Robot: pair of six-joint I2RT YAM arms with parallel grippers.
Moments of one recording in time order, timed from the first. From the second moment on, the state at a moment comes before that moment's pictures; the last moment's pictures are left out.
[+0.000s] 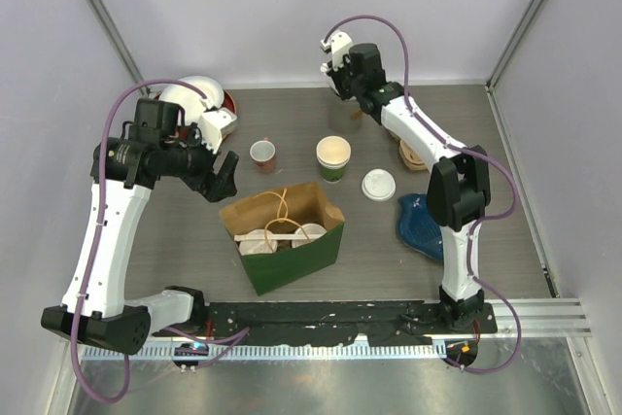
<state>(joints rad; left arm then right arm) -0.19 1.20 1.57 -1.31 0.45 0.41 0.44 2.10 1.92 -0.21 0.01 -0.28</state>
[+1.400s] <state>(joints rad) -0.12 1.11 1.55 -1.25 0.39 0.33 0.49 1.21 1.67 -0.18 -0.40 0.17</state>
